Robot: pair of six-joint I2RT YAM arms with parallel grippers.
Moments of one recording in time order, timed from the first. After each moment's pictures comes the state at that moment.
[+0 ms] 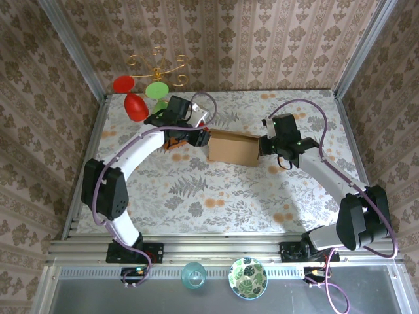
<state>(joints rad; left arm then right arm) -0.52 1.72 1.44 -0.63 0.35 0.08 0.29 1.40 1.01 -0.42 -0.07 0.16</state>
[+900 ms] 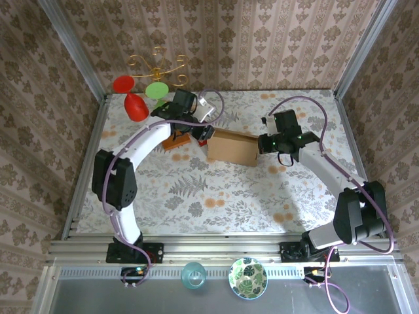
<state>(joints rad) -0.52 1.85 1.60 -0.65 0.36 0.21 0.26 1.45 1.09 -0.50 -0.18 0.16</state>
